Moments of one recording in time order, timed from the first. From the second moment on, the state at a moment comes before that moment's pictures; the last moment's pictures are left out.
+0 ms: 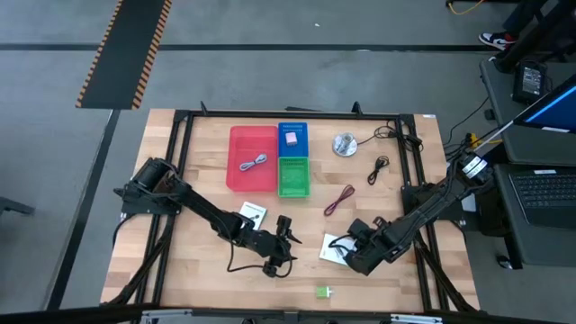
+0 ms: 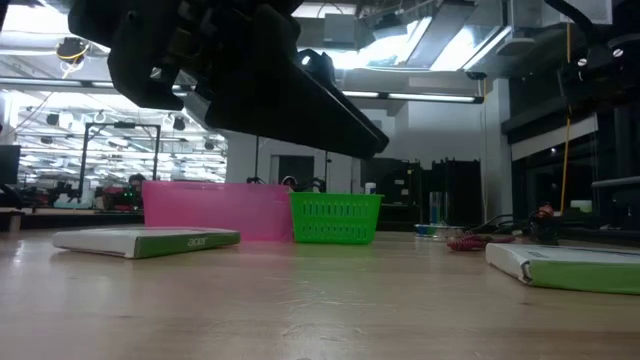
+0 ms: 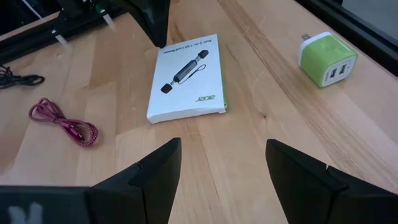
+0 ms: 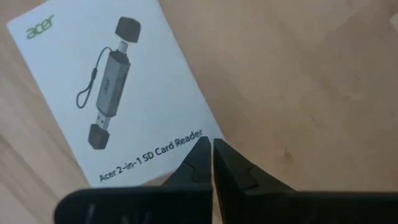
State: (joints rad) left arm -0.44 1.90 1.01 0.33 -0.30 0.09; right arm 0.71 1.62 0.89 -0.73 0.22 1.41
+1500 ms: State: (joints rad) left arm -0.45 1.94 1.01 0.33 -0.32 0.57; right arm 0.69 1.72 0.90 -0.61 0.19 1.46
